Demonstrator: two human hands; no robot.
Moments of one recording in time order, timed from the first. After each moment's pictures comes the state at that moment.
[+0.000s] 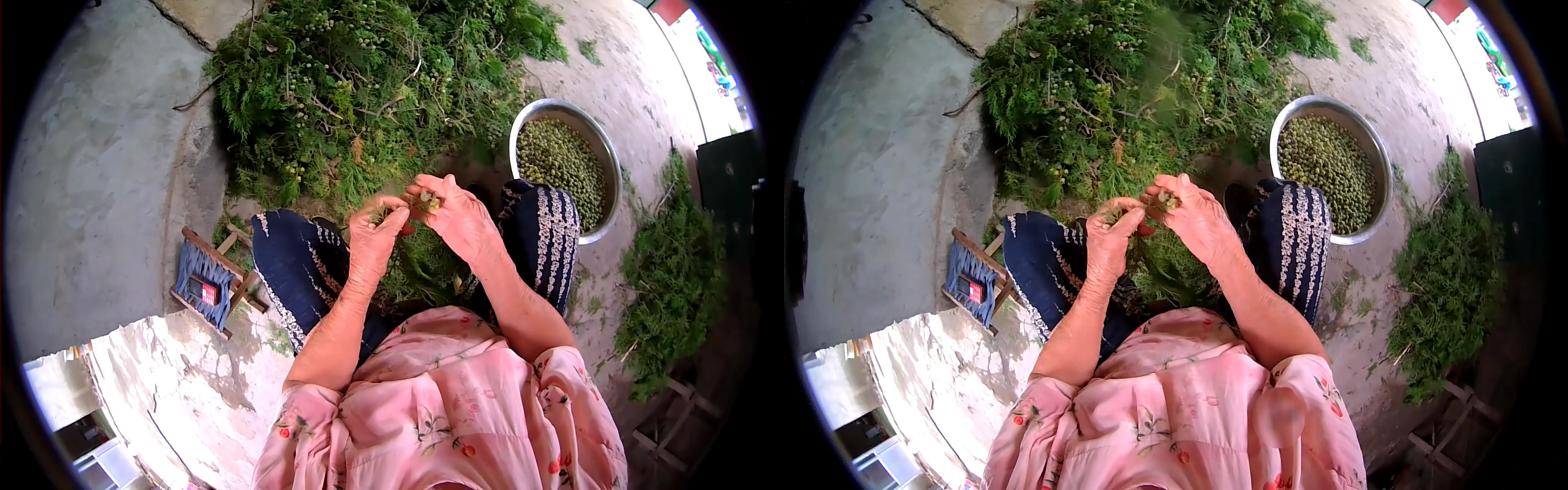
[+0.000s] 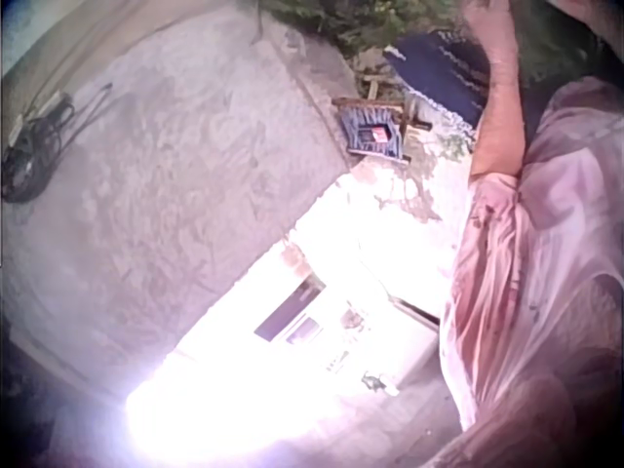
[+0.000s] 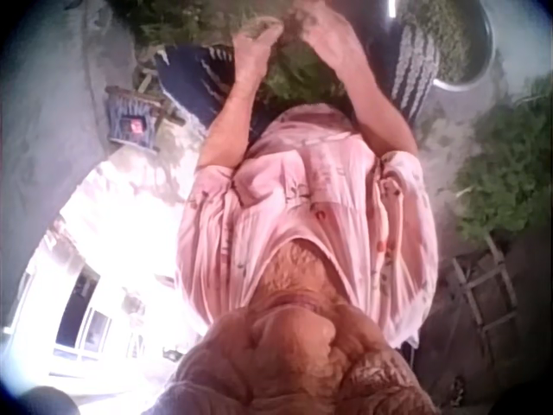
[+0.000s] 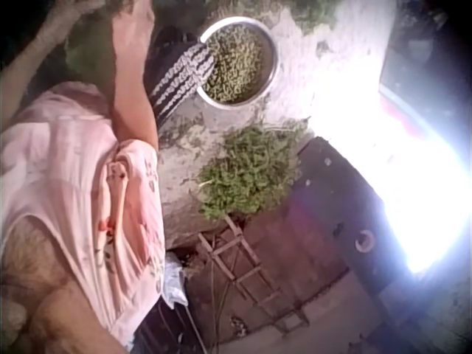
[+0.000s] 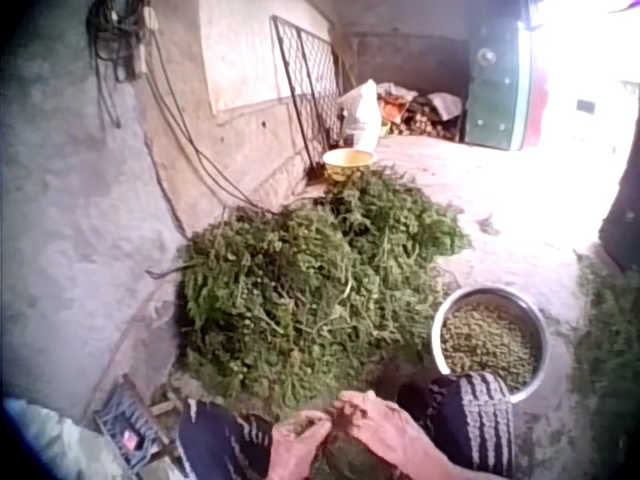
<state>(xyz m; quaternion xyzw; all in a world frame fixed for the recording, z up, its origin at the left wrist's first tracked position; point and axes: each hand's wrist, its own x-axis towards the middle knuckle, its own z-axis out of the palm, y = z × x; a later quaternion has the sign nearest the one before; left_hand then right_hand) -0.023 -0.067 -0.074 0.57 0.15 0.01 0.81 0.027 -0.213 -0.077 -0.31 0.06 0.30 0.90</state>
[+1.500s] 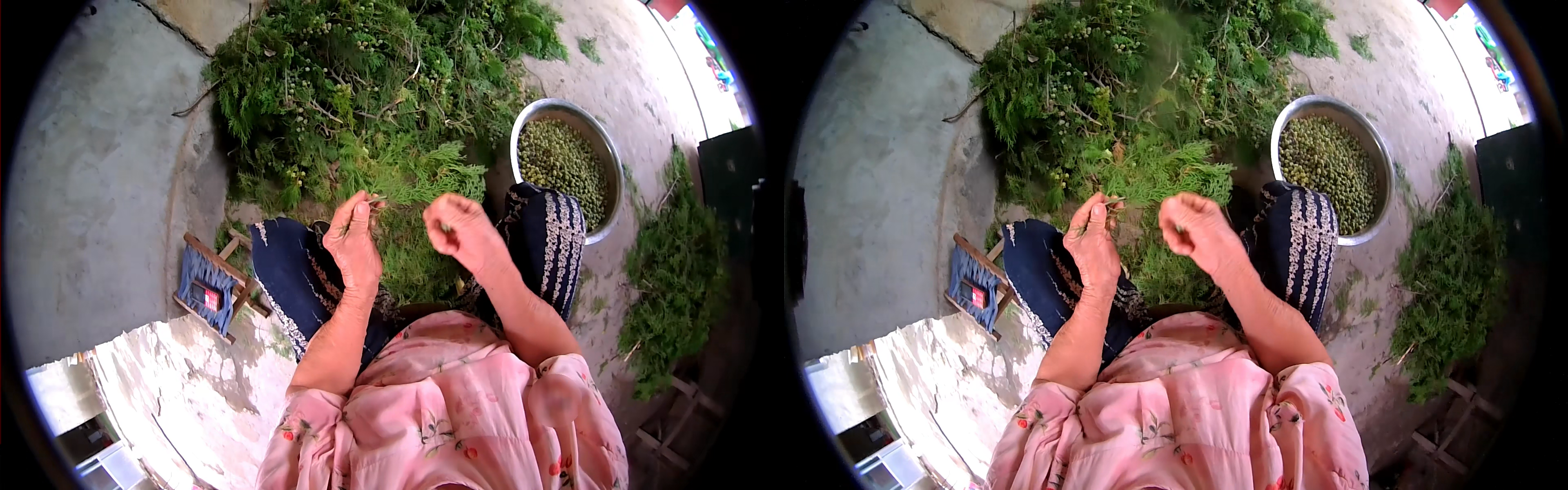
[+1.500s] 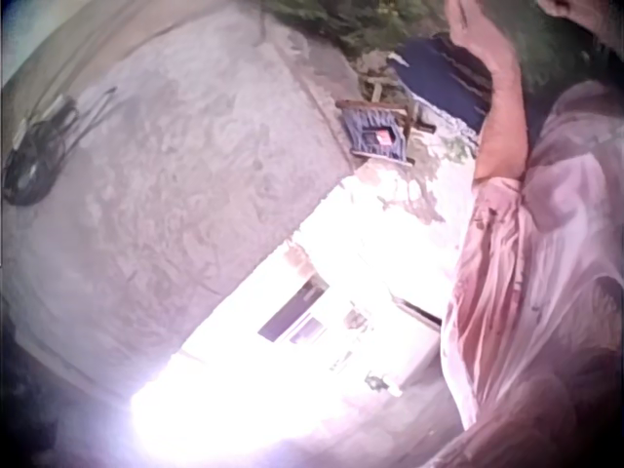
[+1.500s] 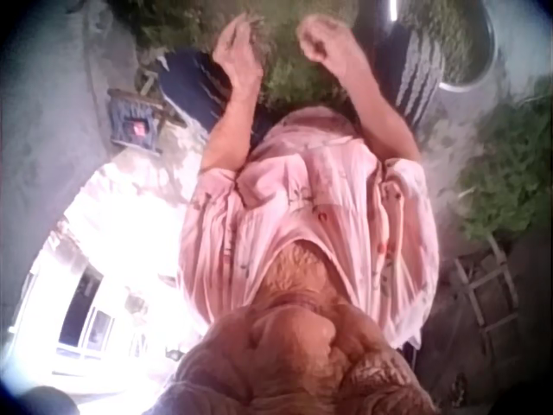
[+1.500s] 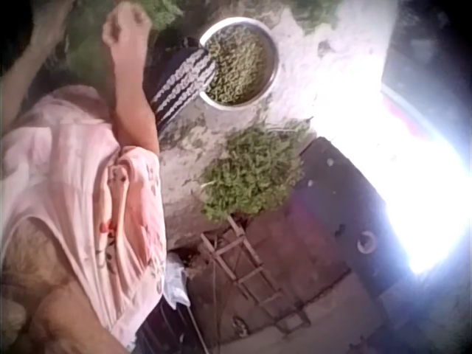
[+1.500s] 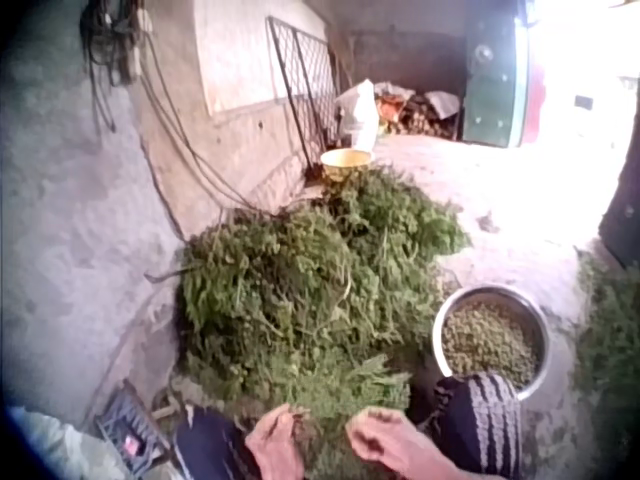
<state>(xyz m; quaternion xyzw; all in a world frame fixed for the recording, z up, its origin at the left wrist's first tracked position) -0.021 -0.058 -0.082 0.49 0.21 0.22 0.82 0.022 -0.222 -0.068 -0.39 0.05 0.34 0.85</state>
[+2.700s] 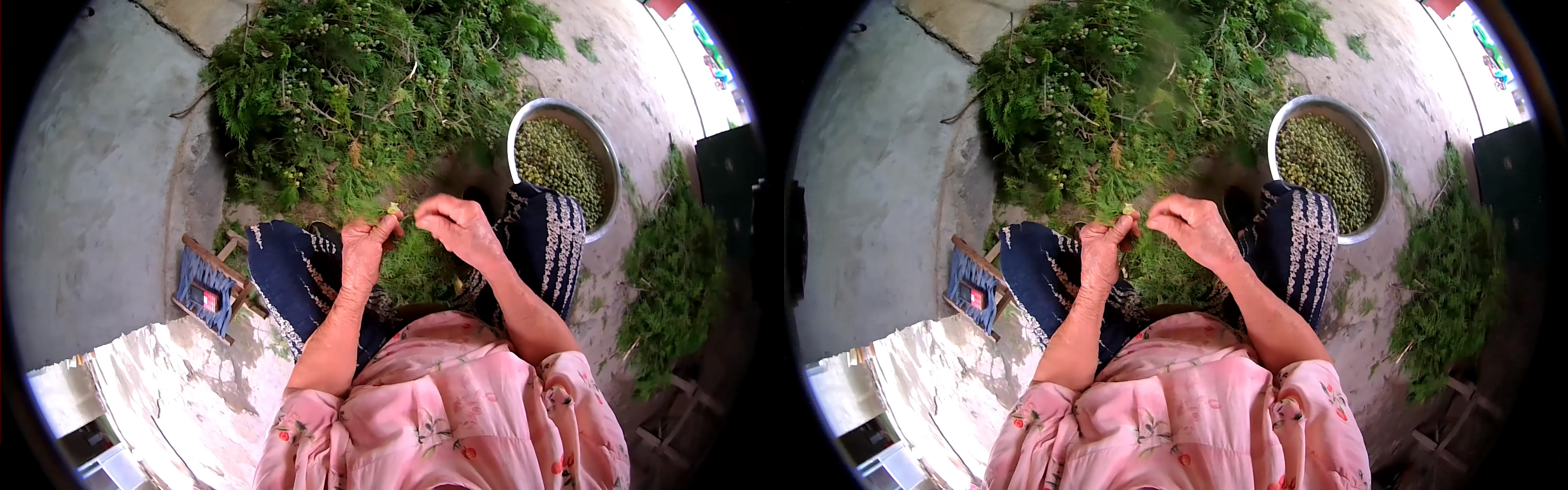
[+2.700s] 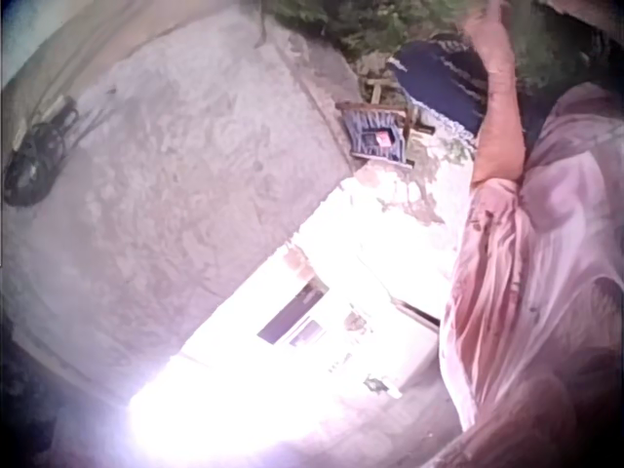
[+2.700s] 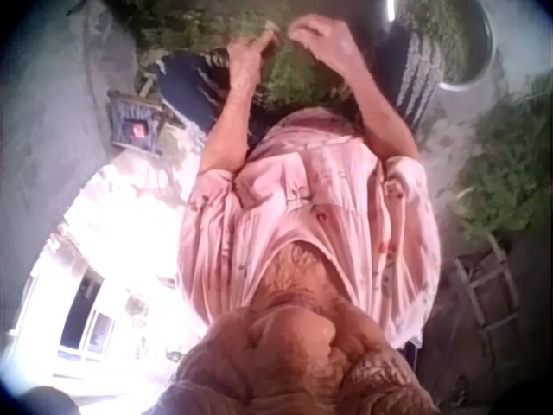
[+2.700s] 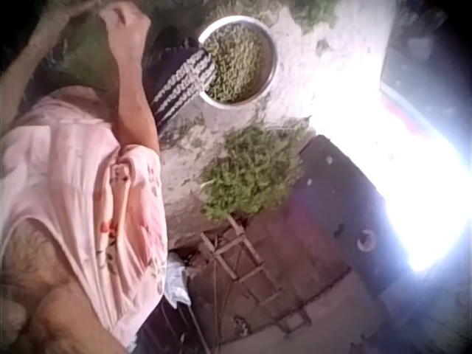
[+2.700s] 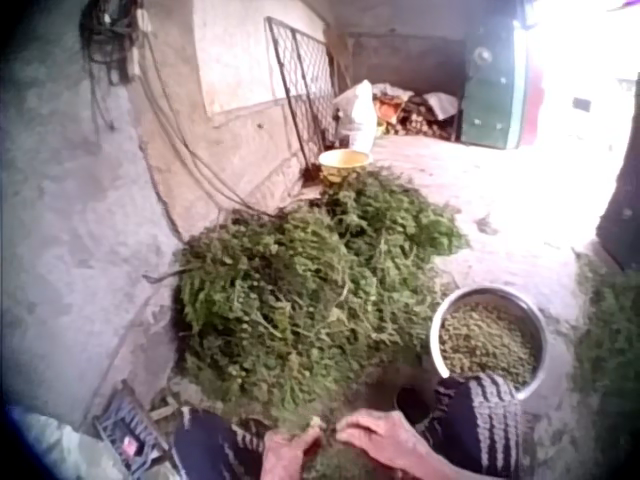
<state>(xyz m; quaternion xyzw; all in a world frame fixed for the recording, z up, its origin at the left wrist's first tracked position) -0.028 -0.054 -0.075 0.61 0.20 -0.02 0.77 0.023 -0.219 -0.051 -0.75 -0.19 0.14 0.62</state>
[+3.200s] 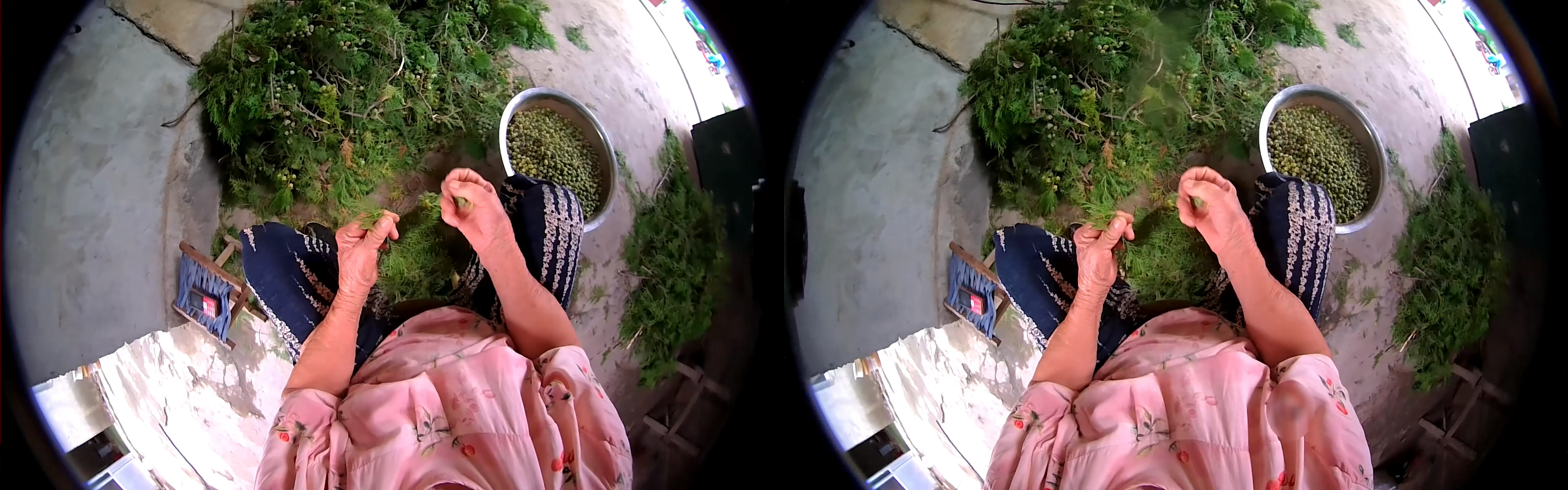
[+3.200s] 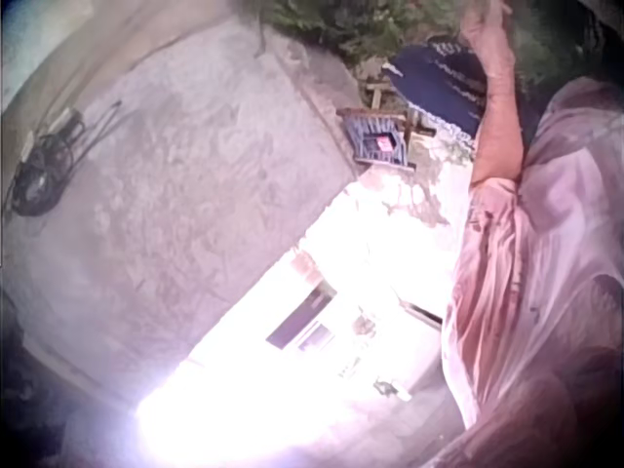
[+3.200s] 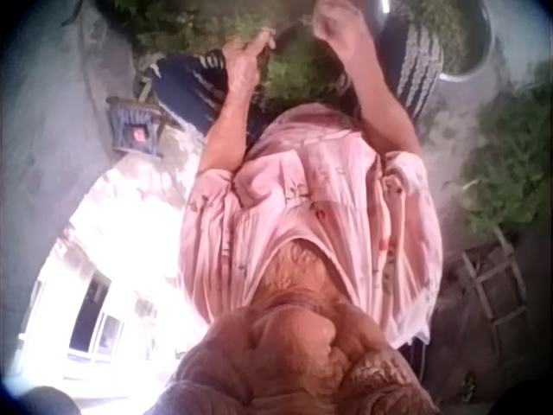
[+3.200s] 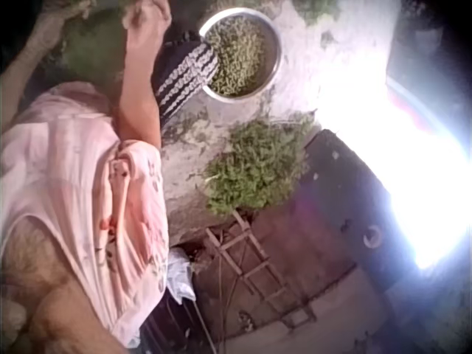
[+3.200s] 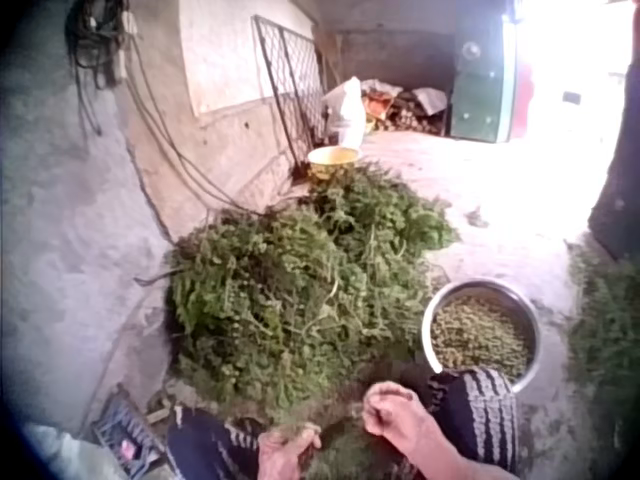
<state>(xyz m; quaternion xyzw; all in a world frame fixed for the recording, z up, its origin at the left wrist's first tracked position) -0.033 -0.062 -0.070 0.60 0.15 0.00 0.78 0.040 -0.241 -0.067 -0.38 0.12 0.24 0.89</state>
